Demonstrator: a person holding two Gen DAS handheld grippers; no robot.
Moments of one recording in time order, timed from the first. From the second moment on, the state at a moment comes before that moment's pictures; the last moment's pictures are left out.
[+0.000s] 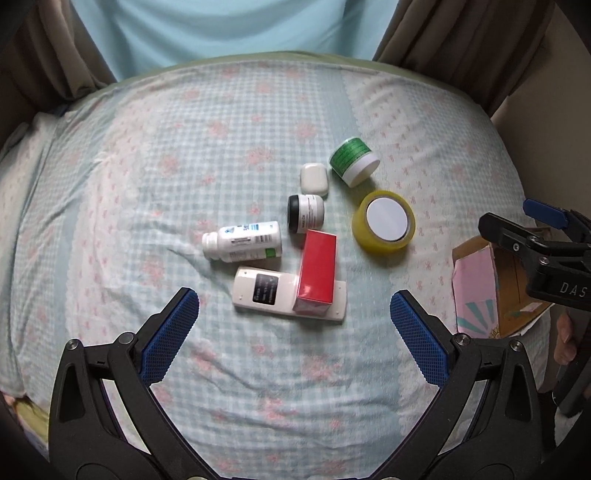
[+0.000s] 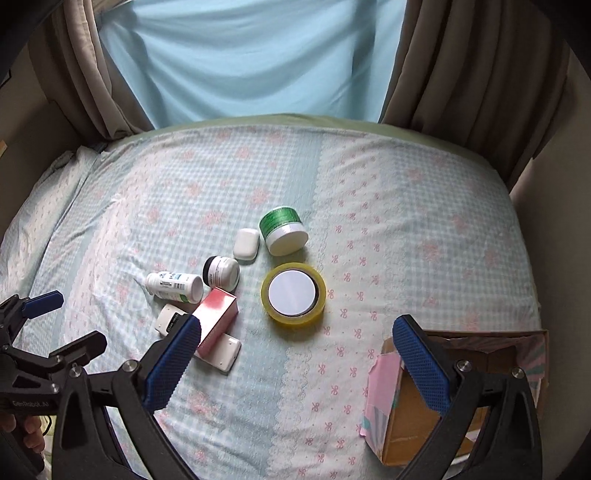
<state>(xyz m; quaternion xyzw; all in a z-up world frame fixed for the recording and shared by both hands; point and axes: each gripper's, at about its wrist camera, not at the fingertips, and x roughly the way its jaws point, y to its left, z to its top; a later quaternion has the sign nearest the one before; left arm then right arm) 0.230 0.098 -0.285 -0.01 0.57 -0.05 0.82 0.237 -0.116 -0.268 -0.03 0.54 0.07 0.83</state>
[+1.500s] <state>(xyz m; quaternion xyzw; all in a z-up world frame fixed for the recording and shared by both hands) 0.315 0.054 -0.450 -0.03 0.67 -0.09 0.73 0.348 -0.083 -0.458 -0.06 0.70 0.08 0.71</state>
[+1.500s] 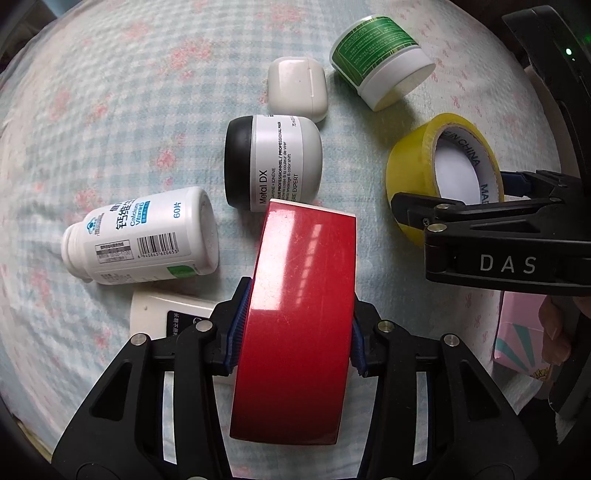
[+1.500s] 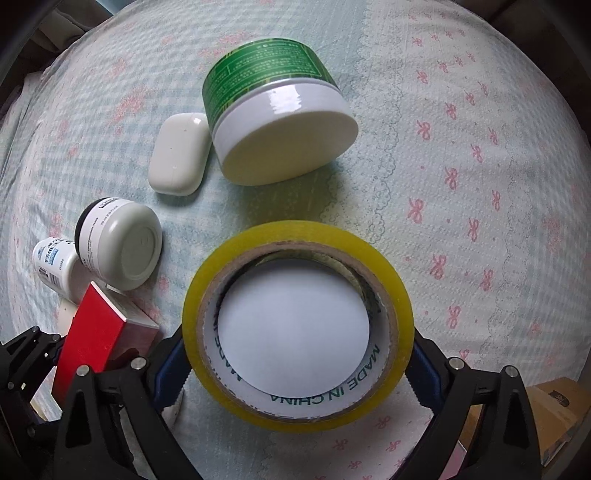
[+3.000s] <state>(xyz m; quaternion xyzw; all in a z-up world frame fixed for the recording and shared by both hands) 0.140 -0.138 -0.152 -0.02 0.49 -0.18 0.85 0.117 -0.339 -0.142 0.10 0.53 0.01 0.84</state>
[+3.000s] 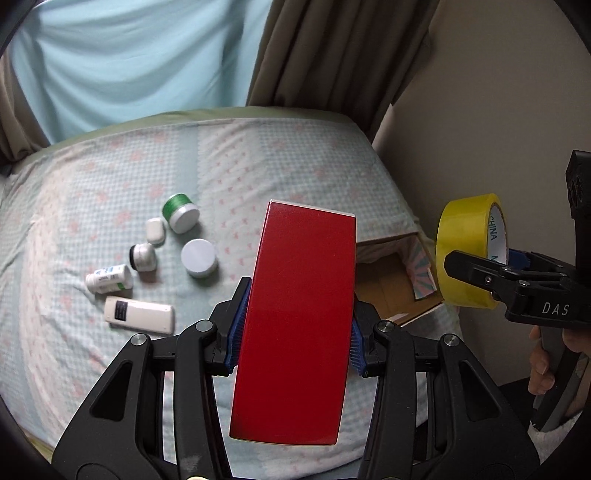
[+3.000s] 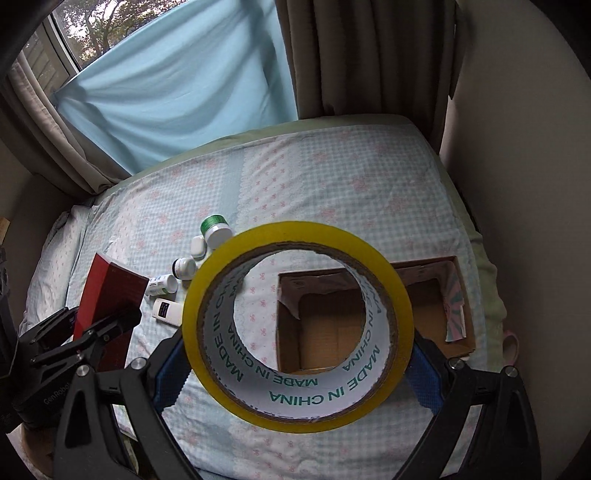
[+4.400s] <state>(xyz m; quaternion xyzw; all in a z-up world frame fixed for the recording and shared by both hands) 0.232 -0.330 -0.434 0.12 0.67 -0.17 0.71 0.162 -0.436 -0.390 -0.12 0.62 0.19 0.75</state>
